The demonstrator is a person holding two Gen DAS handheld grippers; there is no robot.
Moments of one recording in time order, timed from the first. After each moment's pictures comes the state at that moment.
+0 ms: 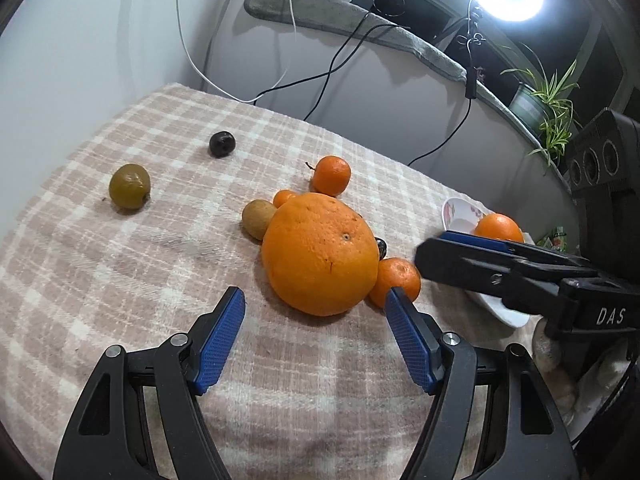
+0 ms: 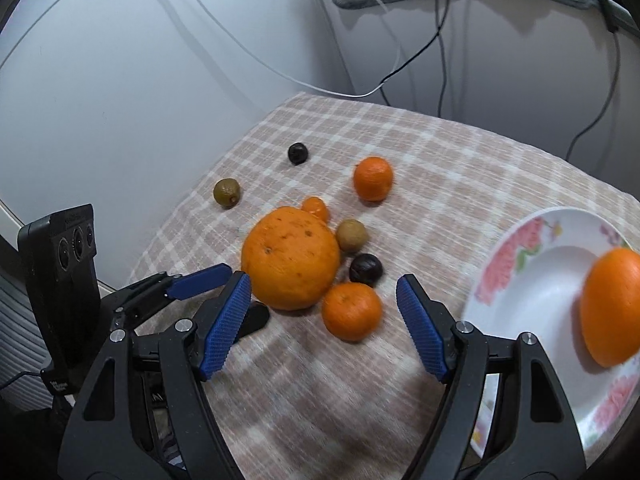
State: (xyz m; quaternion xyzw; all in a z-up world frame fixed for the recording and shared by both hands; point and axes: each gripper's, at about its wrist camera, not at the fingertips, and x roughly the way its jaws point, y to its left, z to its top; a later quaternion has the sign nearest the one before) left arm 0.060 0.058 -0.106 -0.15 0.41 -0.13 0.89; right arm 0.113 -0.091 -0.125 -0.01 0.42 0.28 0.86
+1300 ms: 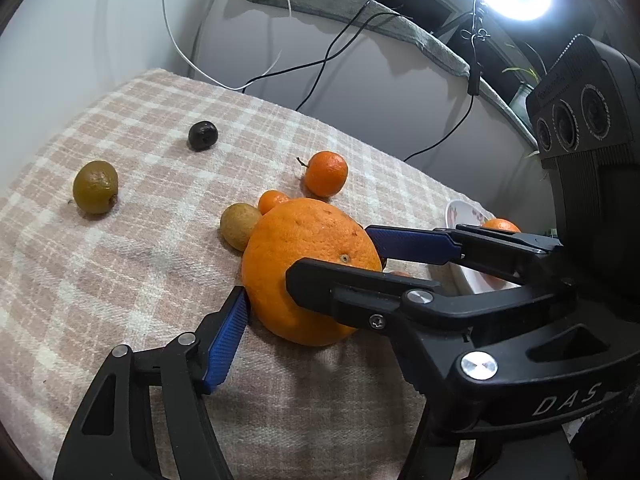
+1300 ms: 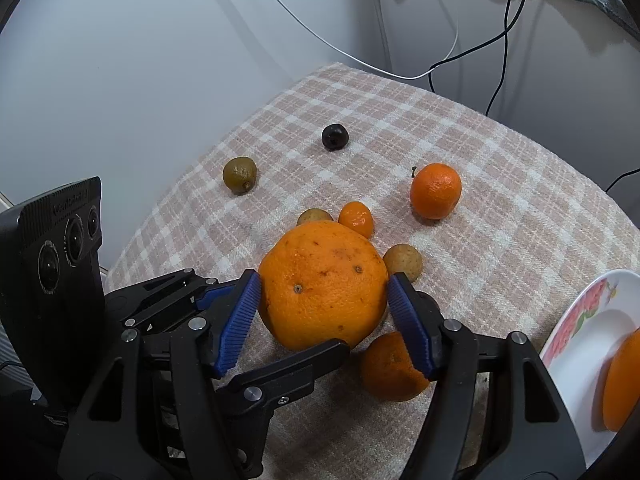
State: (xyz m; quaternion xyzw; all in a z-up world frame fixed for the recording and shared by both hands) left arm 0.084 0.055 -0.118 -0.17 0.42 -0.15 0.88; right arm 0.141 -0.041 -0.144 -0.07 0.45 0.31 0.84
